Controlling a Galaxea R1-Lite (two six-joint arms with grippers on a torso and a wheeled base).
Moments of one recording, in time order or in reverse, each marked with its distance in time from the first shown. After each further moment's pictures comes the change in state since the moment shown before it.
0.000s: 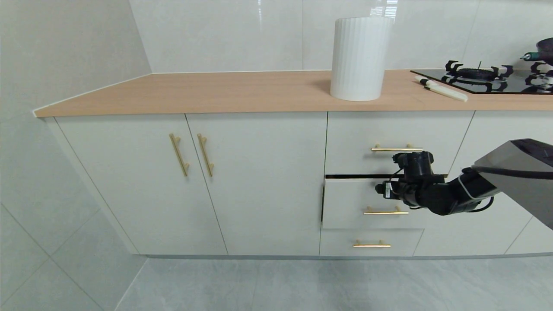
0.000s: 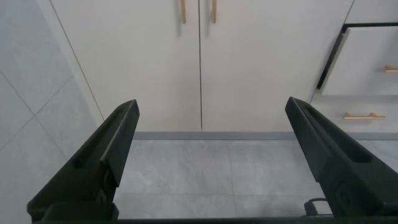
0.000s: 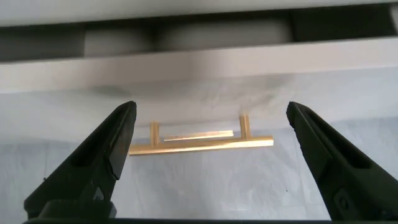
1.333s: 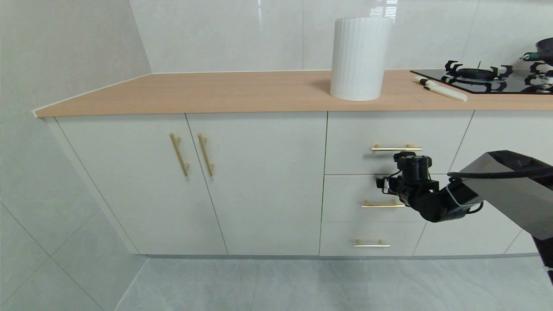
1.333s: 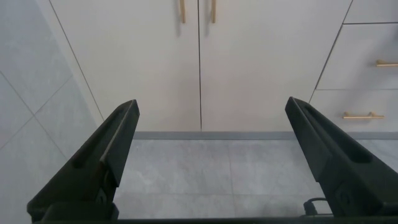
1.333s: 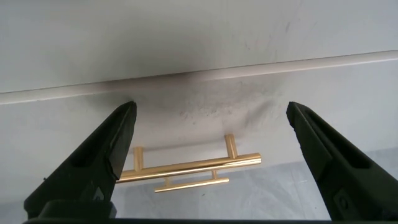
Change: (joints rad) left arm 0.000 0.000 0.000 0.000 0.000 0.000; right arm -0.020 0.103 -0.041 -0.236 -0.064 -0.027
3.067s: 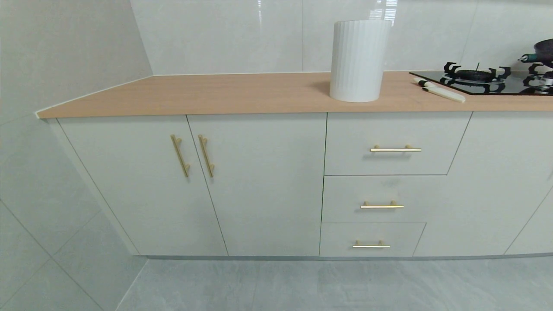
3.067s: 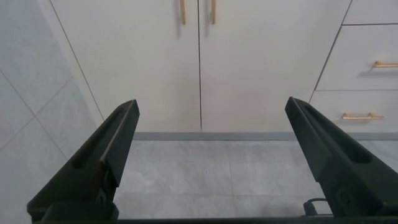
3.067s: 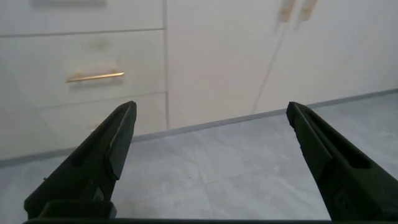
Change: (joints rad) left arm 0.000 0.000 0.000 0.000 0.000 0.000; right arm -0.137 -2.245 1.132 0.786 -0.101 -0.218
